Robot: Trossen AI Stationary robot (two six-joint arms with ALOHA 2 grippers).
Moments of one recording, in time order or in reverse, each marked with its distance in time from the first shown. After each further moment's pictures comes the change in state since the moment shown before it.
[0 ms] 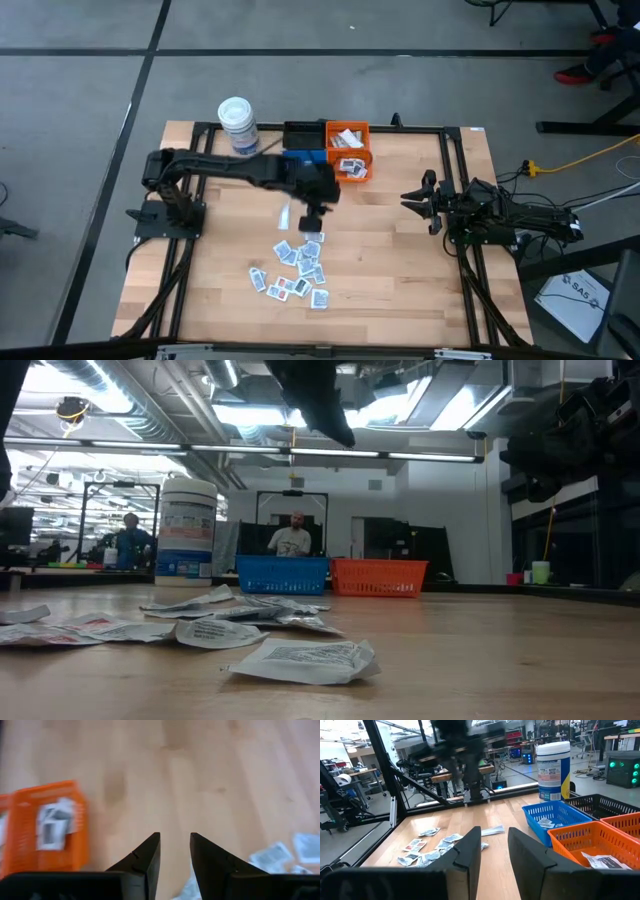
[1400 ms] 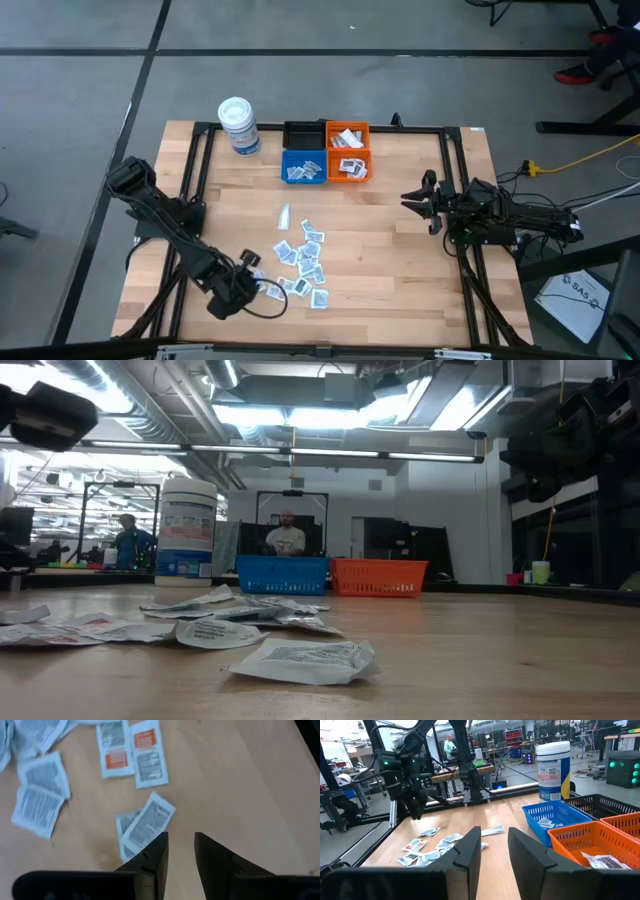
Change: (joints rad) left arm -0.806 -0.215 -0.629 0.062 -0.188 -0.454; right arm 0.000 0.000 0.000 0.000 0.000 0.000
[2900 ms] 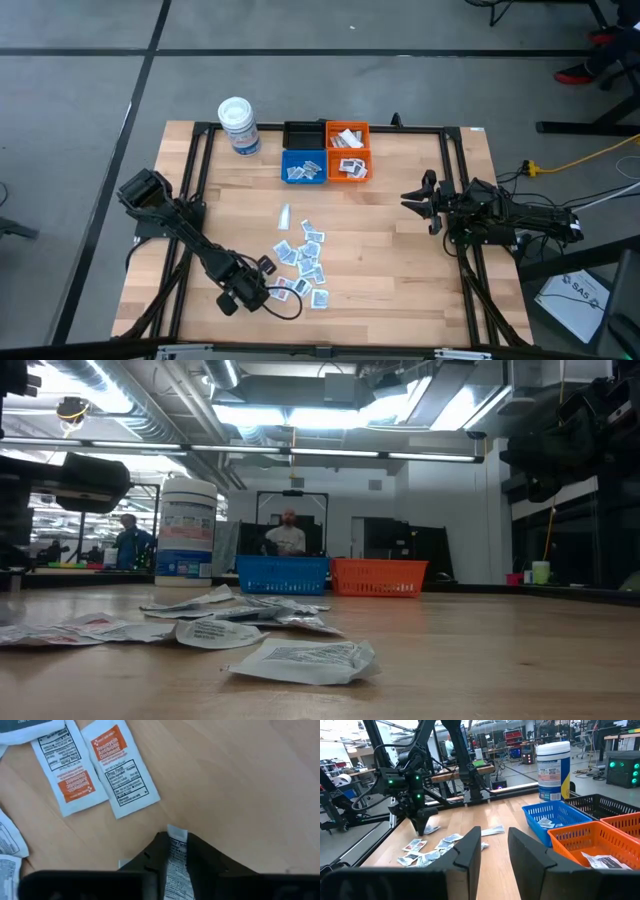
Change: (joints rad) left arm 0.099 0.182 -0.027 0.177 0.093 0.340; right arm 0.000 0.000 0.000 0.000 0.000 0.000
